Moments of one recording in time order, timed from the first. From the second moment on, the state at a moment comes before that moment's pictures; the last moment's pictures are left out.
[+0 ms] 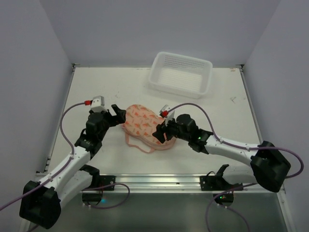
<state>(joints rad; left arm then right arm) -0.34 0.88 0.41 0.16 -0.16 -0.48 0.82 1.23 0.58 0.26 -0.14 0.16</state>
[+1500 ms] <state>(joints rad) -0.34 0.73 0.35 0.17 -0.27 -0.49 1.13 1.54 0.79 0.10 0.32 0.01</state>
